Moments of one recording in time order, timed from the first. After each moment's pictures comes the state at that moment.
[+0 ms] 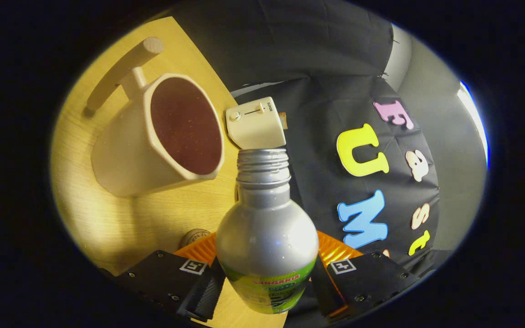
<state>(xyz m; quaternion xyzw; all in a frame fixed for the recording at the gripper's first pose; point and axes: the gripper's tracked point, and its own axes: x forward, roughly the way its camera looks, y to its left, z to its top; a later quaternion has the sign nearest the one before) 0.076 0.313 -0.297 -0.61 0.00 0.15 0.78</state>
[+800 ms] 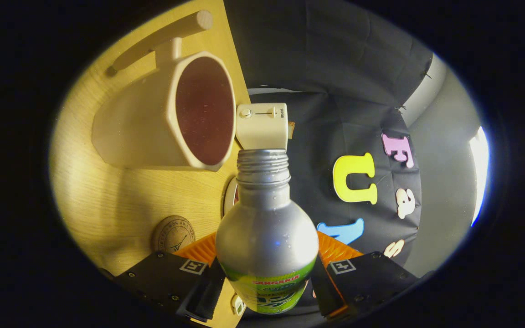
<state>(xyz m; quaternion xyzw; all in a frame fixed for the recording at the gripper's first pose) 0.083 0.321 -0.278 -0.70 -0.05 0.14 0.70</state>
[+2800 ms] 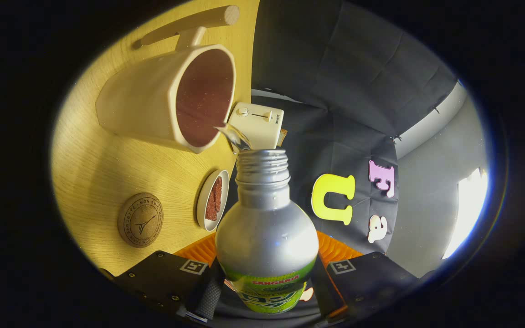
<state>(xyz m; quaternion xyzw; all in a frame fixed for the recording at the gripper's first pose) 0.087 0.317 -0.250 -0.76 -0.11 0.11 0.63</state>
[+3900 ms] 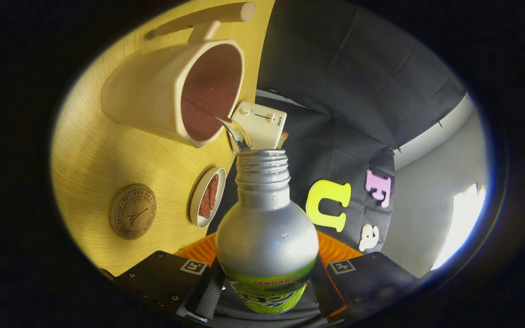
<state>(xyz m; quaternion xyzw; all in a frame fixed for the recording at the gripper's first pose) 0.084 0.319 -0.243 -0.78 -0.13 0.10 0.60</state>
